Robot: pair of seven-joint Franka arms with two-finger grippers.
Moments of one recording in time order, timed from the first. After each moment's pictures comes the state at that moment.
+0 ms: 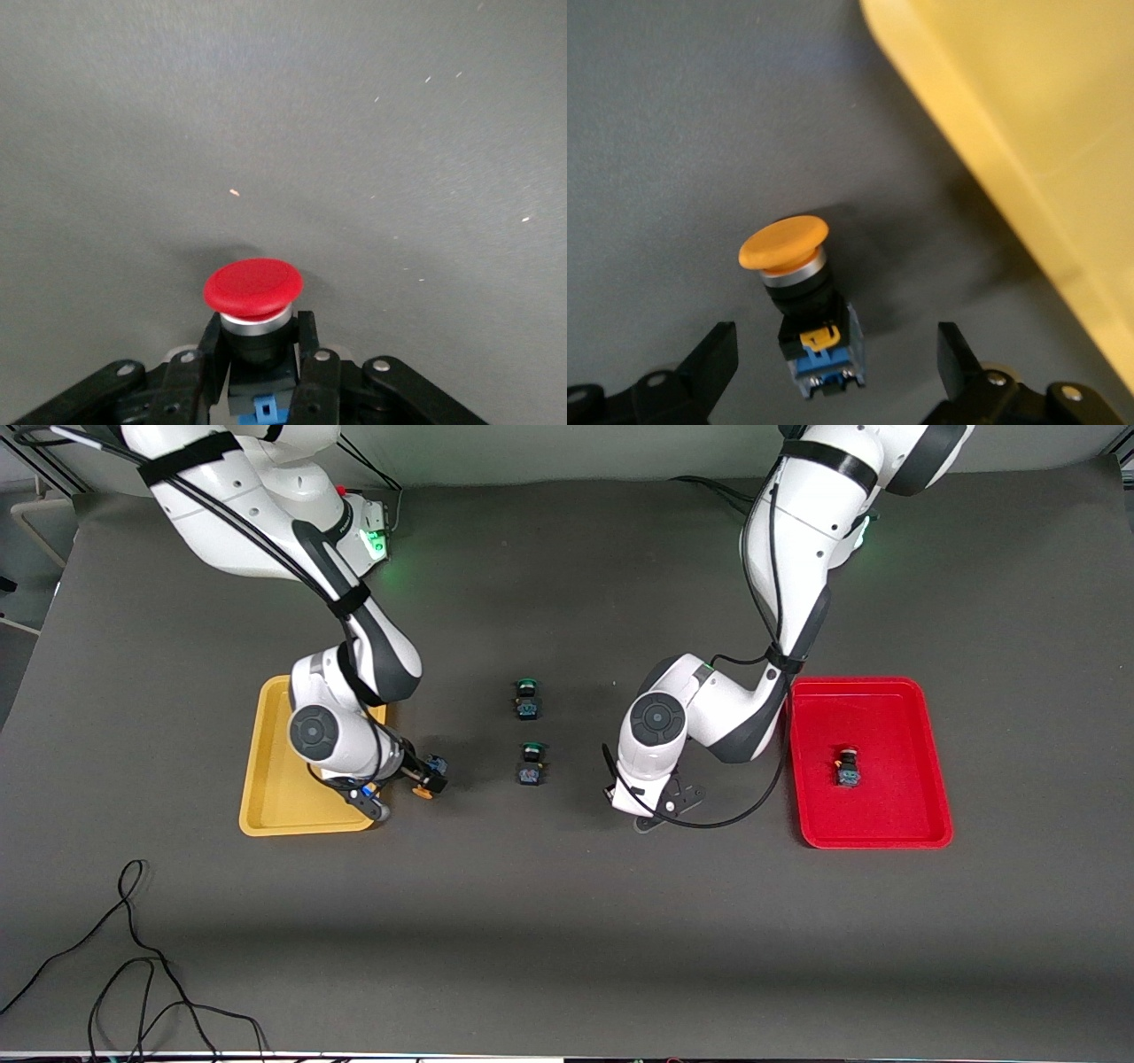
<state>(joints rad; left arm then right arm) -0.55 0.76 -0.09 -1.55 0.07 2.31 -1.17 0.27 0.51 0.10 -2.03 0.15 2.40 0.90</state>
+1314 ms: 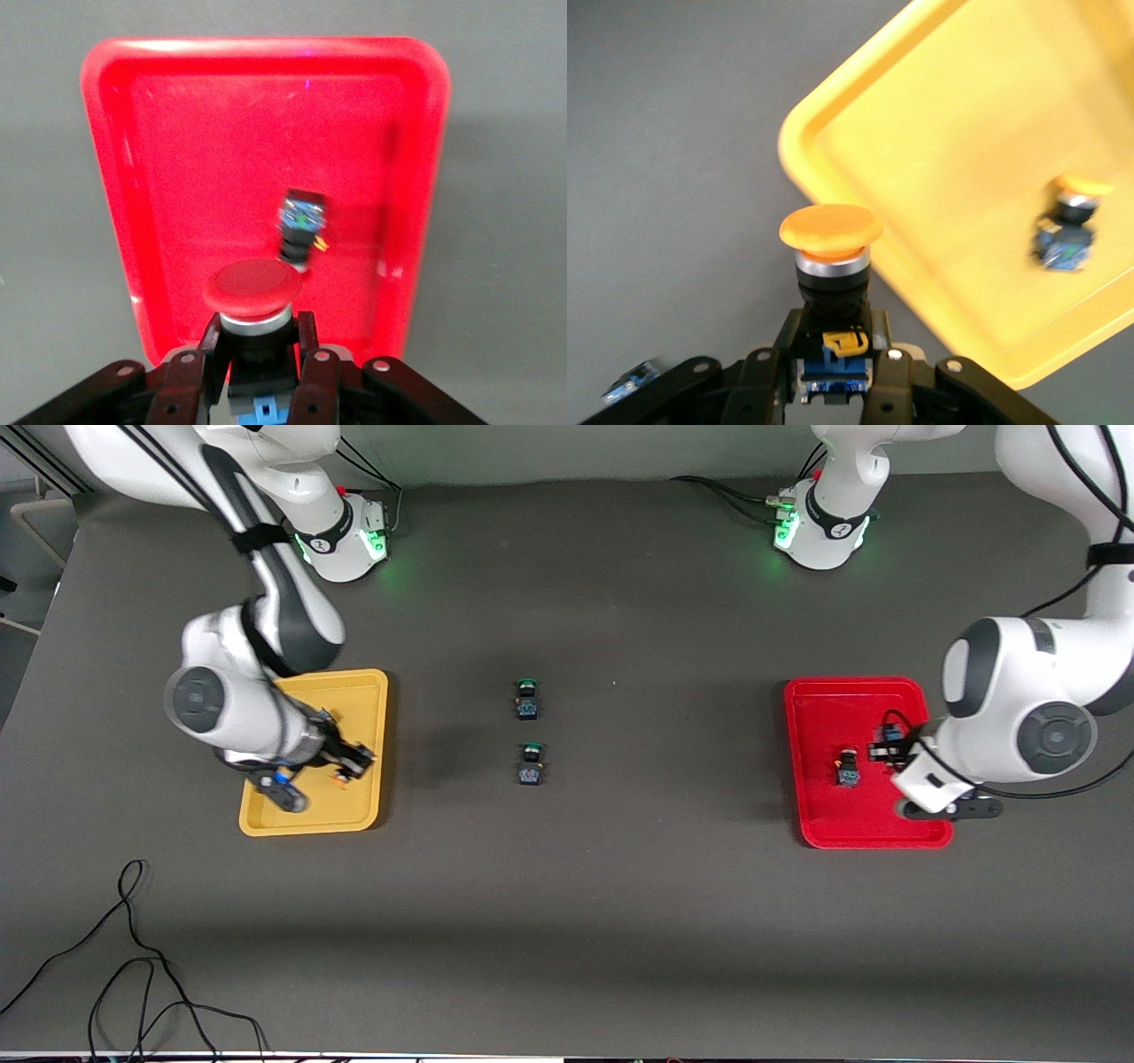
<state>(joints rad) 0.03 0.31 -0.06 -1.89 0.08 1.94 -0.07 -0.02 0.23 0.21 -2.04 0.07 2.14 0.81</state>
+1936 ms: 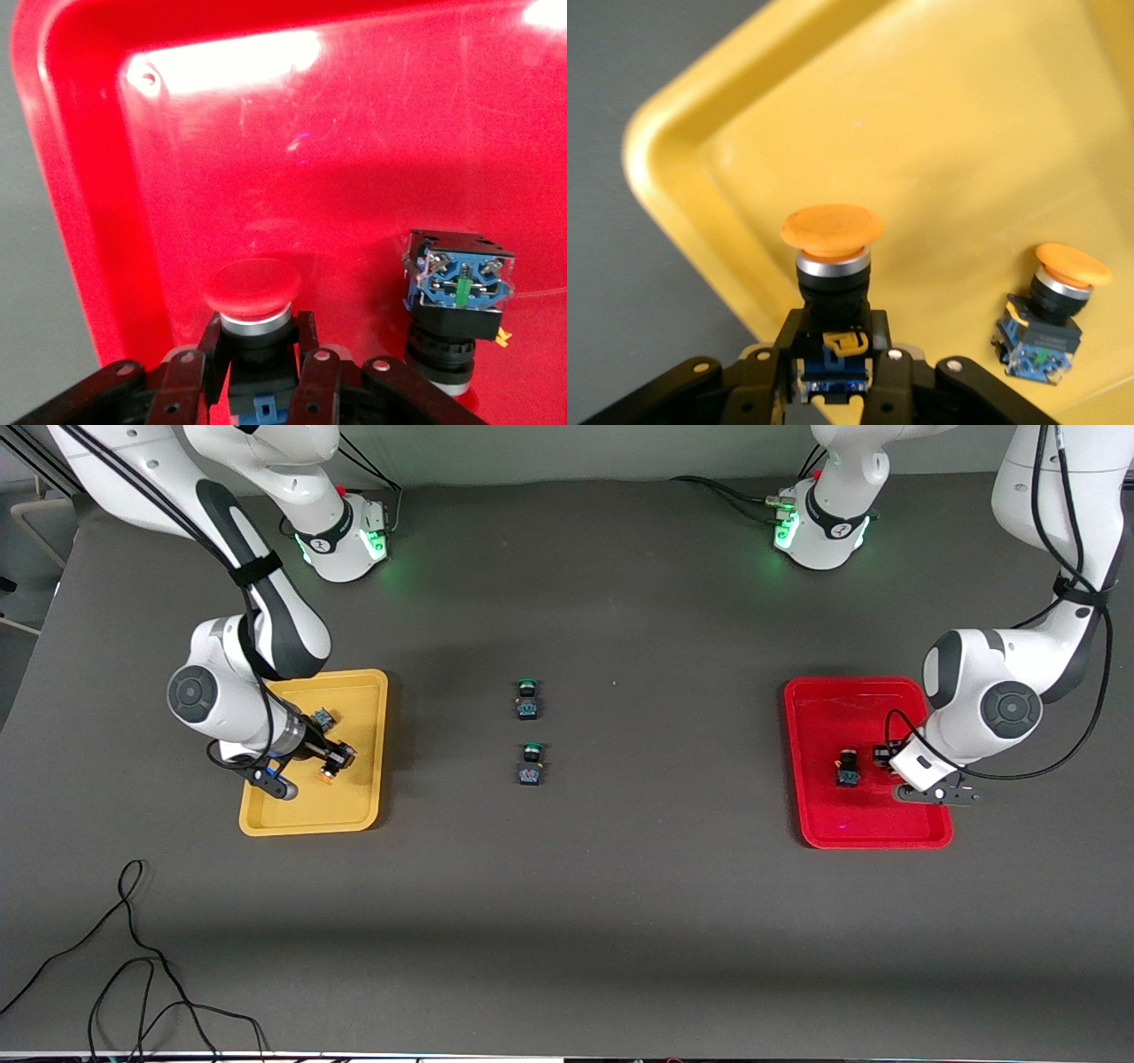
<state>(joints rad) 0.14 0.38 -0.06 -2.22 0.20 2.49 0.02 -0.08 0.28 0.20 -2.29 0.07 2.46 0.61</state>
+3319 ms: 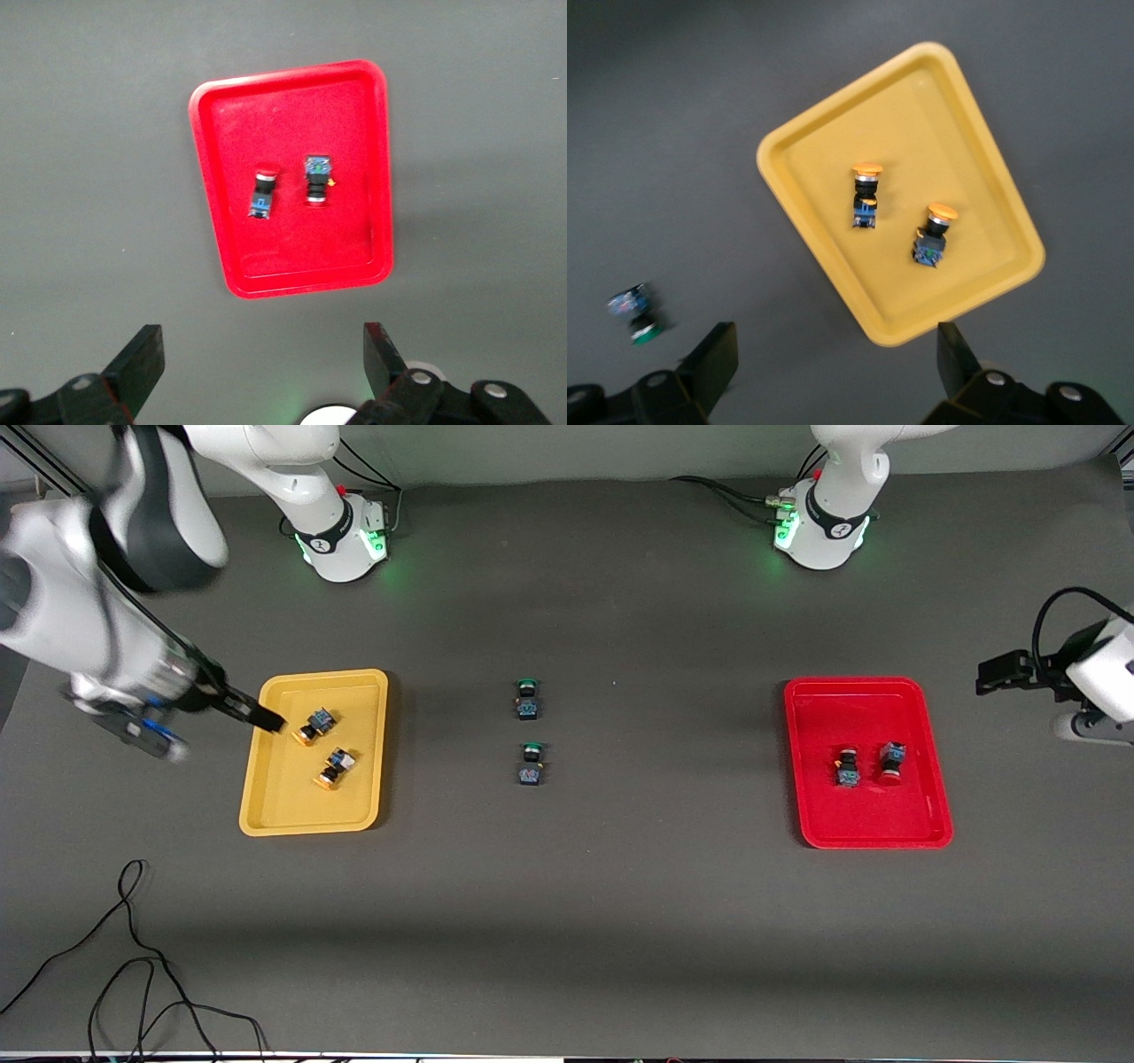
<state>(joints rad) 0.09 0.06 -0.08 -1.64 0.03 1.54 0.15 -0.07 -0.09 0.16 -1.94 0.07 1.79 0.54</state>
